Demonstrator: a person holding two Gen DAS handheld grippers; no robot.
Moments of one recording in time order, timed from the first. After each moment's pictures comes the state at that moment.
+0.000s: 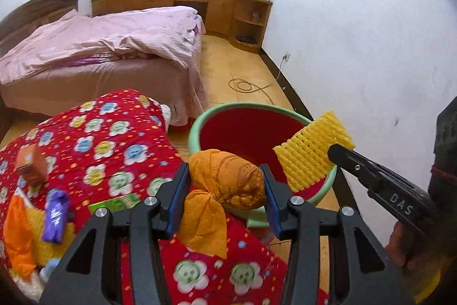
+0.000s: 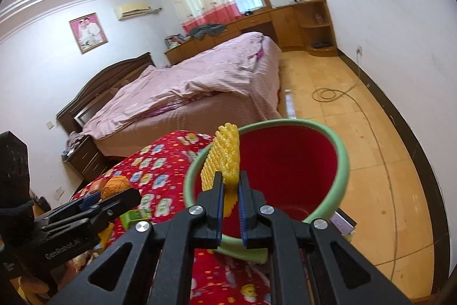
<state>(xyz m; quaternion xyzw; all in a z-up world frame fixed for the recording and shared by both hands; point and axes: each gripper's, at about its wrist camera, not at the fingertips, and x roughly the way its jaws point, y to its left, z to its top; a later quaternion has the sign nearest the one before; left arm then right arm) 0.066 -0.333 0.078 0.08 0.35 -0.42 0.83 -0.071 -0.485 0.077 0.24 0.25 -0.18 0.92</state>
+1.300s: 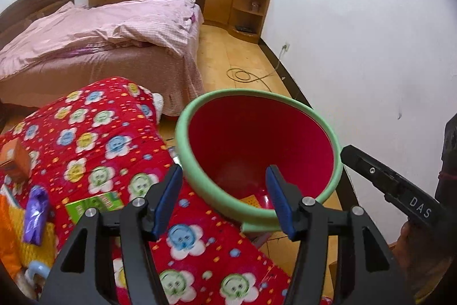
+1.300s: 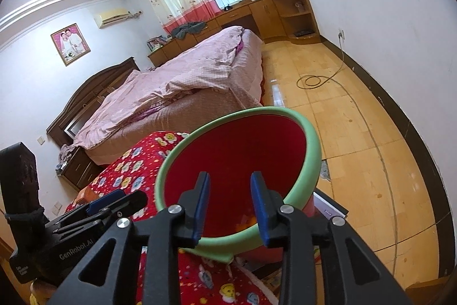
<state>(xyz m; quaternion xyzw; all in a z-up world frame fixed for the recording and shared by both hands) 0.073 -0.347 0.055 0.09 0.37 -0.41 0.83 -0.095 -0.510 0.053 0.28 0.26 -0.21 0.90</state>
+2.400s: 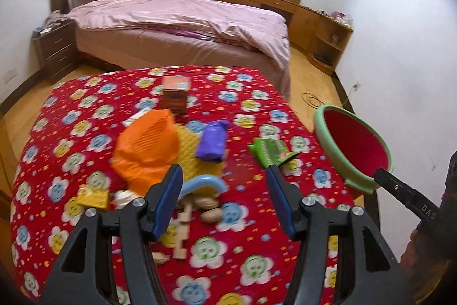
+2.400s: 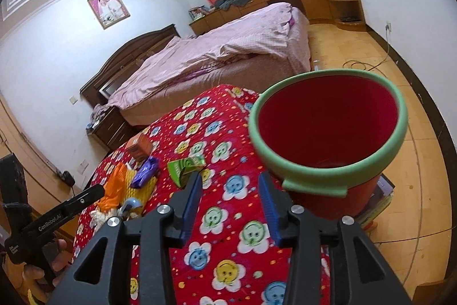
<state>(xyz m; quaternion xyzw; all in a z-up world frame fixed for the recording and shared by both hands) 0.079 -0.127 0.069 -0.01 0.39 -0.23 0.89 -0.060 -0.393 0.057 0.26 0.31 -0.09 0.91</state>
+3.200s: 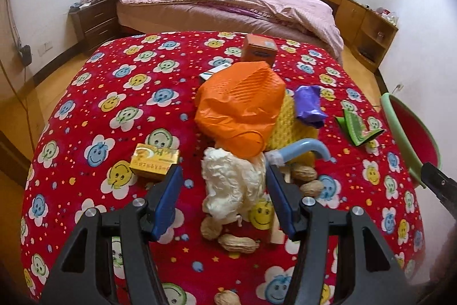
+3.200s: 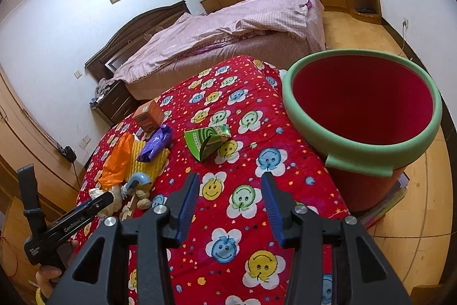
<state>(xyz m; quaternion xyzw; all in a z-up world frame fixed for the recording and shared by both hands) 0.100 -0.070 0.011 0.00 0.43 -0.13 0.89 -0.034 -0.359 0.038 0.24 0.36 -0.06 0.90</state>
